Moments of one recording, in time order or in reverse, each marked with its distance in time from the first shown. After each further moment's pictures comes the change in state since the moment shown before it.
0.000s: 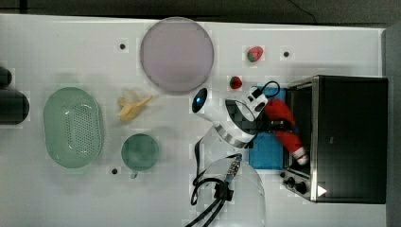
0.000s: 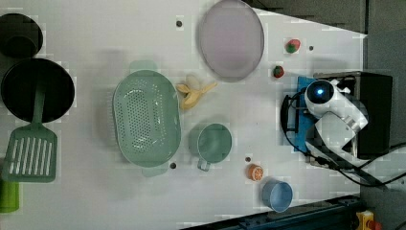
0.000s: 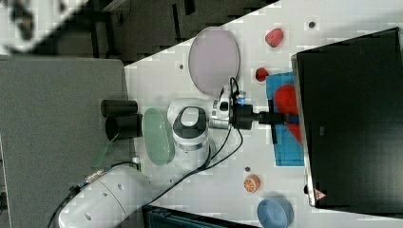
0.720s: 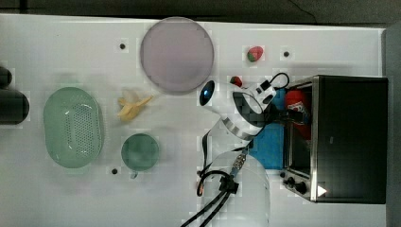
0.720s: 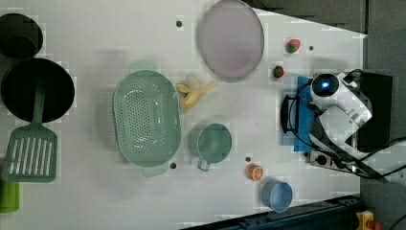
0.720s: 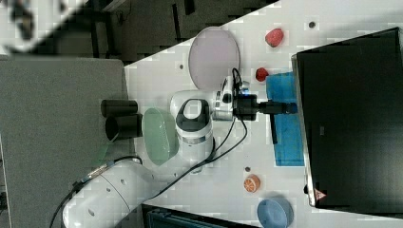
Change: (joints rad) arm -0.012 0.033 -0.006 0.057 -0.027 0.016 0.034
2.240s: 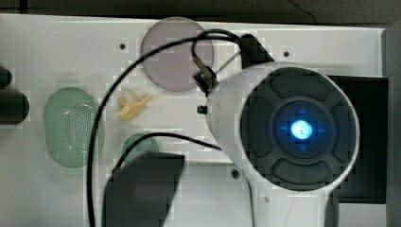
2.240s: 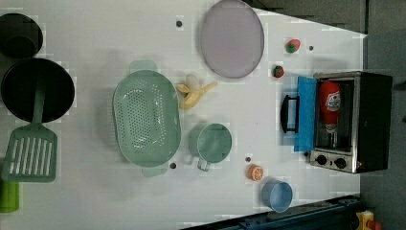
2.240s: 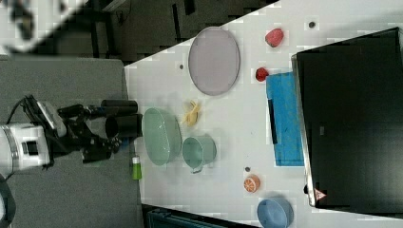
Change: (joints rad) arm 0.035 -0.803 0.087 0.184 1.143 -0.408 -0.015
